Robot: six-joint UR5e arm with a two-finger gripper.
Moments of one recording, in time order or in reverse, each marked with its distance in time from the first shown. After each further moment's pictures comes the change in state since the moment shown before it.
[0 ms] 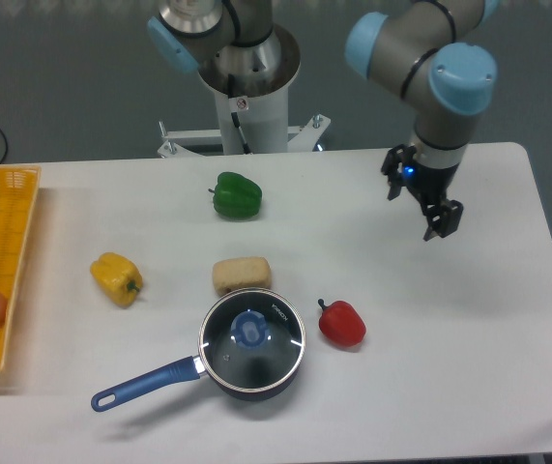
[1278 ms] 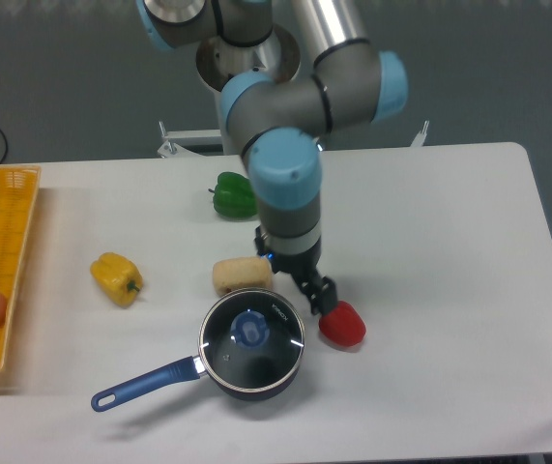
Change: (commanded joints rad) arm -0.385 -0.225 0.222 0.008 0.114 -0.414
